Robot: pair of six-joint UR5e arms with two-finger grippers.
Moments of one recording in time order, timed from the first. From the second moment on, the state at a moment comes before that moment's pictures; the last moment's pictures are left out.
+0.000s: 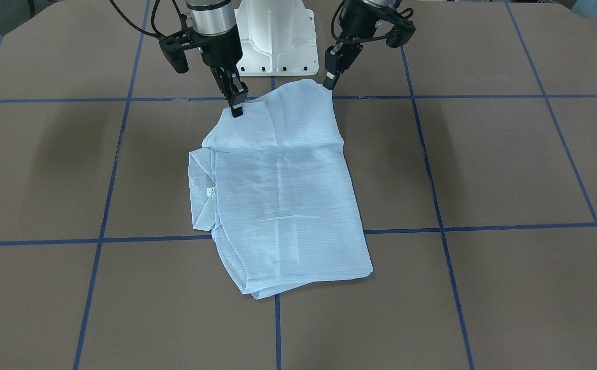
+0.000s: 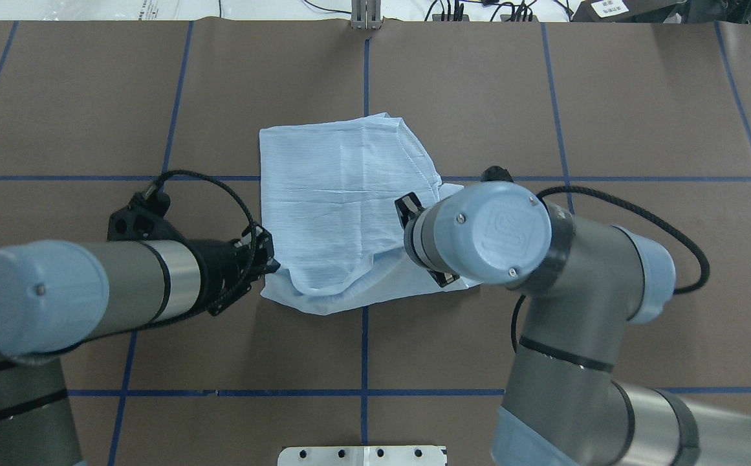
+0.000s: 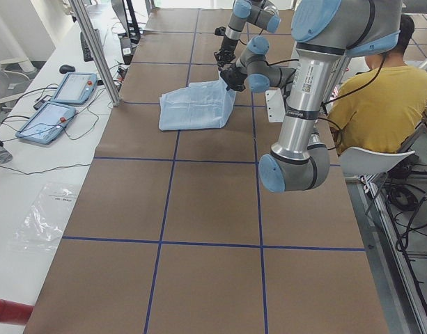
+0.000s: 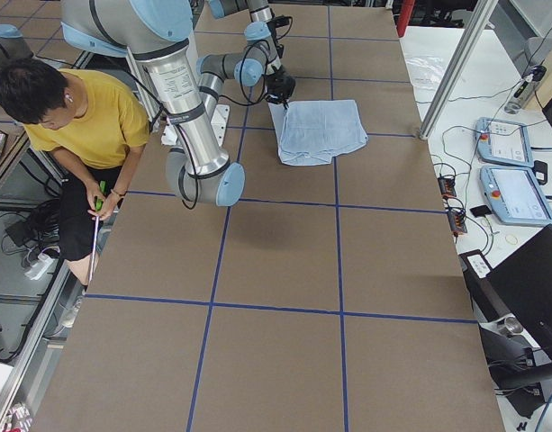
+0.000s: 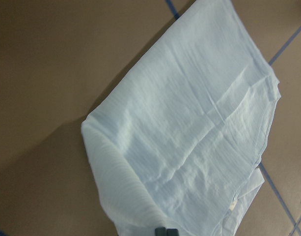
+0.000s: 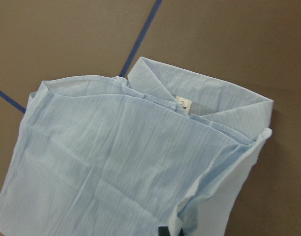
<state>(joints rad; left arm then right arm) -0.43 -1.94 -2.18 -1.76 -1.58 -2.17 0.45 -0.93 1.99 -1.73 1.59 2.34</state>
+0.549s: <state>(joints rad) -0.68 -2.10 -1.81 -1.90 -1.66 -1.98 0.63 -0.71 1.52 -1.54 1.71 2.23</state>
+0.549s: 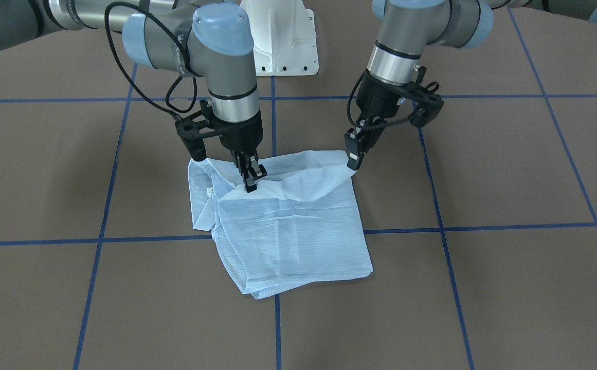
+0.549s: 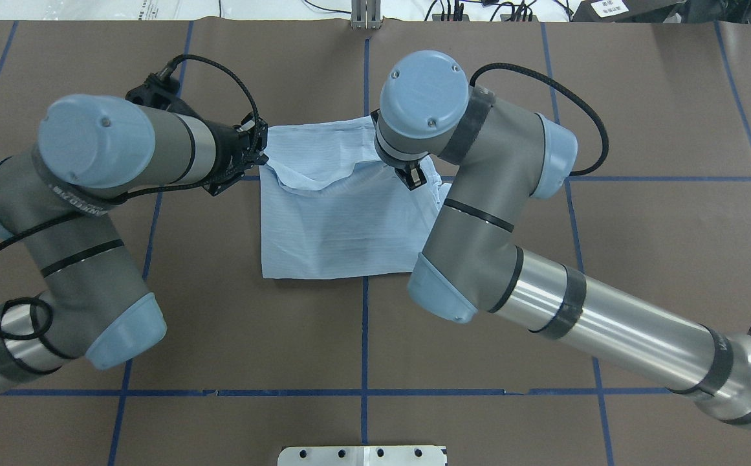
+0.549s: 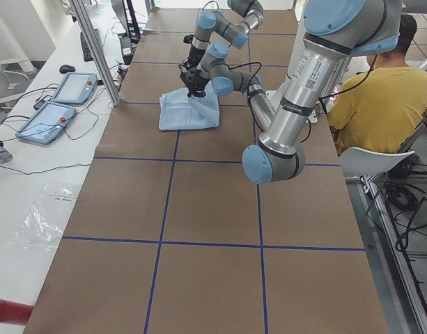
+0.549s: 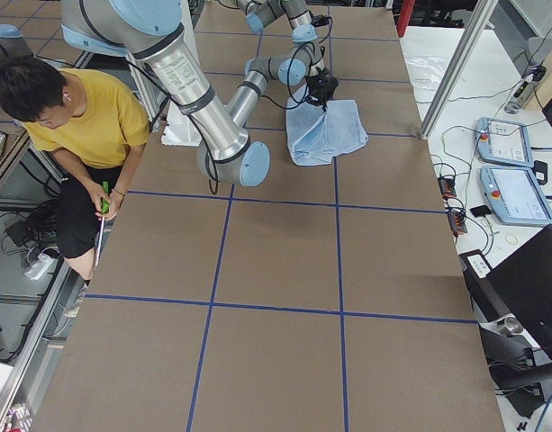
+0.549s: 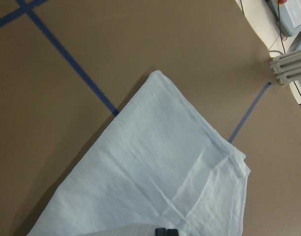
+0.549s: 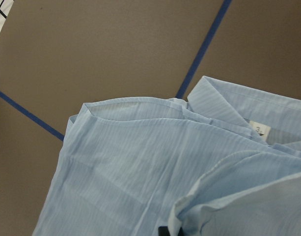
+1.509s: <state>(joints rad) -0.79 -2.29 -1.19 -2.27 -1.66 -1.83 0.71 -0.51 0.98 -1.23 1.75 2.10</state>
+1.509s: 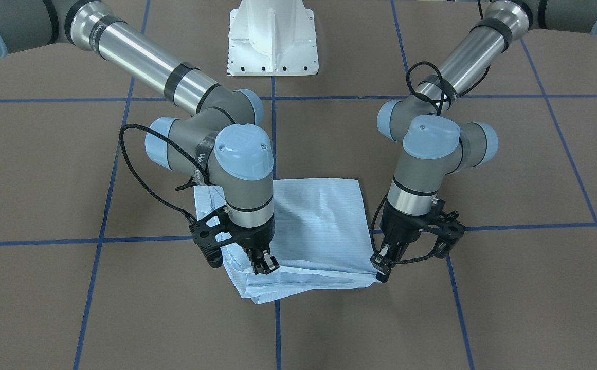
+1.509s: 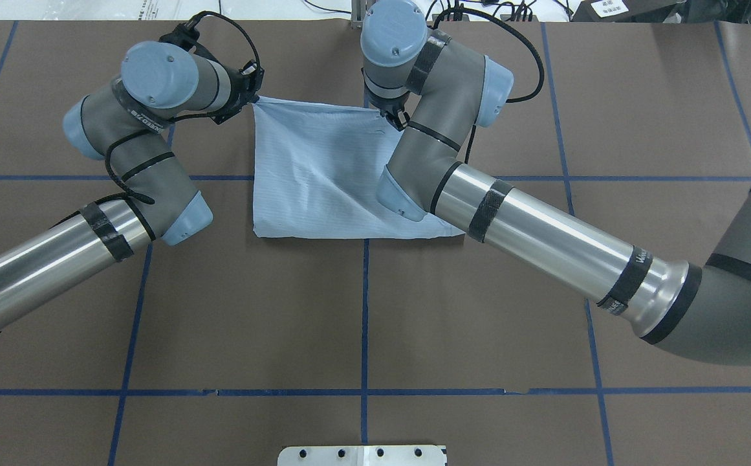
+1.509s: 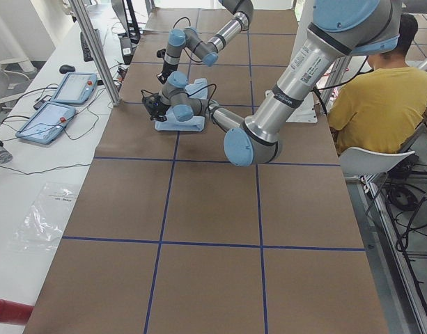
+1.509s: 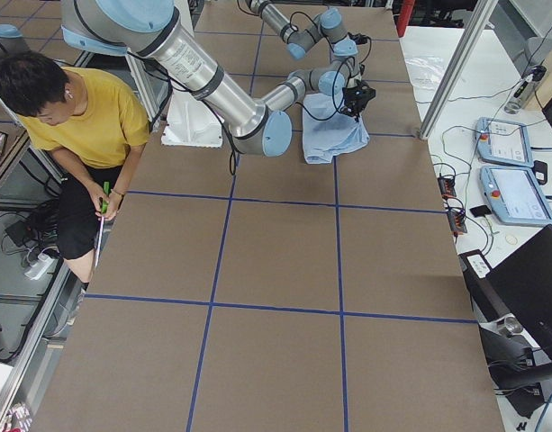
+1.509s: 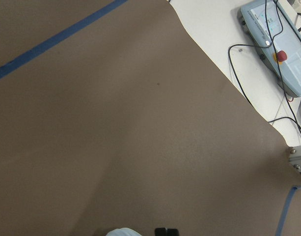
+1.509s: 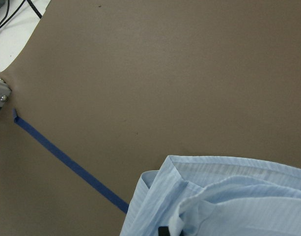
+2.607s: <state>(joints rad) -0.86 -2.24 -1.21 -2.30 -1.73 -1.55 0.86 -0.61 0.99 -1.19 1.91 1.61</state>
